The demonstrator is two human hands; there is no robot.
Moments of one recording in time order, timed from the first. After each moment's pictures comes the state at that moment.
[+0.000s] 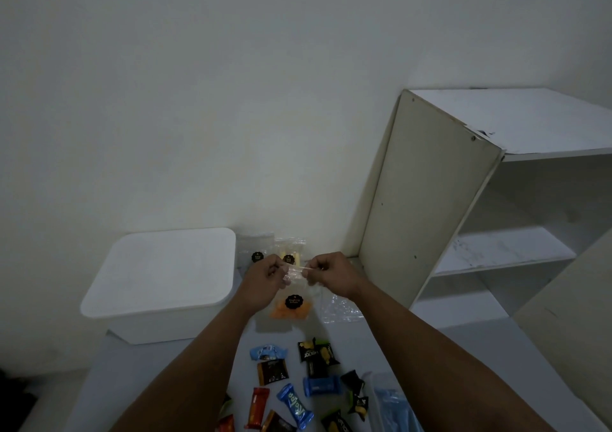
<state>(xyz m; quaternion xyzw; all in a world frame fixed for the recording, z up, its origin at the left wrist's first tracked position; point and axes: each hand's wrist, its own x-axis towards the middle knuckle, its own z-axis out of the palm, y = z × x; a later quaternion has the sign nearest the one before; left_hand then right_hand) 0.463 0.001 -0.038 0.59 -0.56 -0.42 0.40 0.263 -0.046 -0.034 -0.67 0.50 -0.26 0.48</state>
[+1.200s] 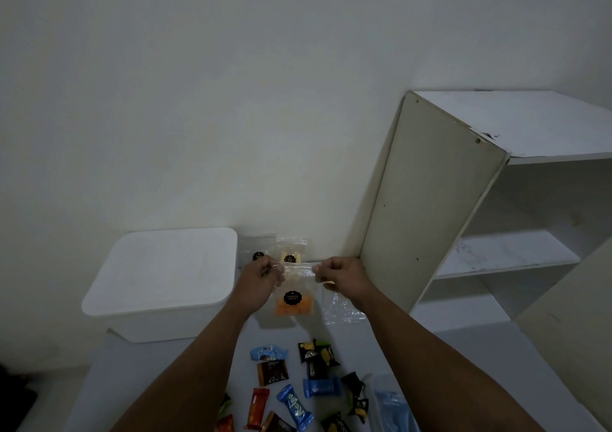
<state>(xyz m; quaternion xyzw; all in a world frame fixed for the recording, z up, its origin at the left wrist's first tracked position) 0.469 0.005 -0.040 0.60 -0.50 -0.45 0.44 0.252 -0.036 -0.036 -0.54 0.52 -0.33 0.58</state>
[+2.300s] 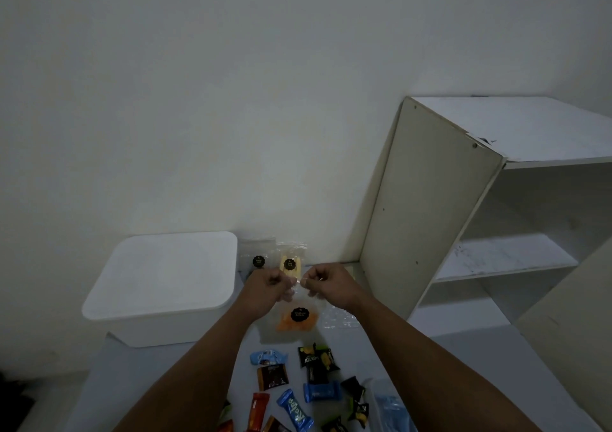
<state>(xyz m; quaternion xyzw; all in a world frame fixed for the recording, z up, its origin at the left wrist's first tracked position) 0.464 0.005 -0.044 0.57 -0.52 -0.48 0.41 0.269 -0.032 -0.035 -0.67 0.50 -0.26 0.49</state>
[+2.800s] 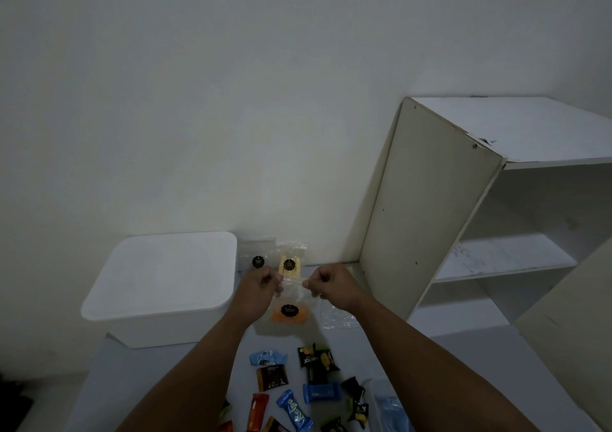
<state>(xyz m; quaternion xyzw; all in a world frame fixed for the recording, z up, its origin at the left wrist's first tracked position) 0.473 0.008 -0.052 0.63 -0.57 -0.35 0.40 0.264 -0.037 -0.044 -0.67 0.51 -0.26 0.48</state>
